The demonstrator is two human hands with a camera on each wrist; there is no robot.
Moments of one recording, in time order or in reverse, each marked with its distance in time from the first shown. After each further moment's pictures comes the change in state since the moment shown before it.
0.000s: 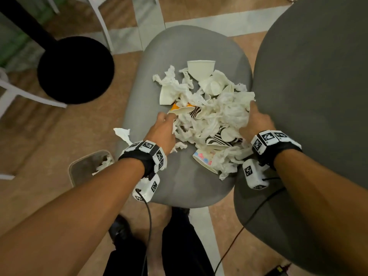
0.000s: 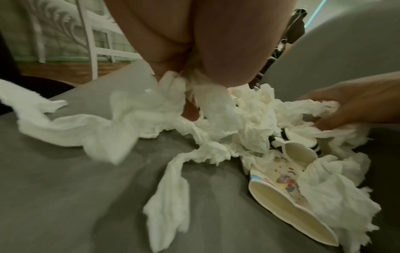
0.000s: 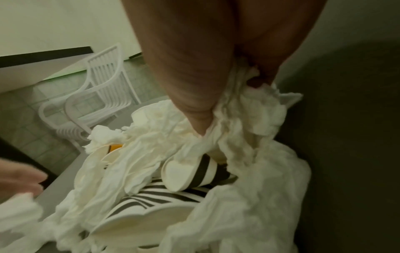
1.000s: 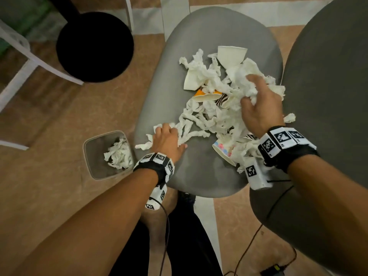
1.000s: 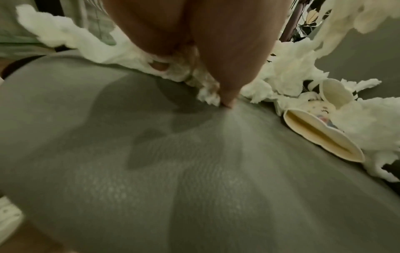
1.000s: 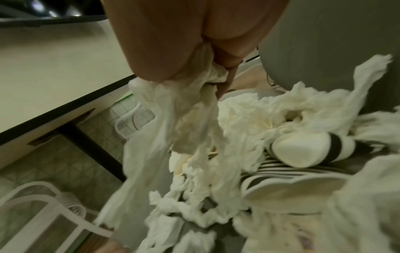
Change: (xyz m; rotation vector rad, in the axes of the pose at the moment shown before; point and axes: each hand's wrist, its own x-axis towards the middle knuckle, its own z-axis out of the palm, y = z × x) left_hand -0.046 -0.069 0.051 0.180 0.037 -0.125; right_hand -0.054 -0.080 -0.004 0.438 0.245 -0.354
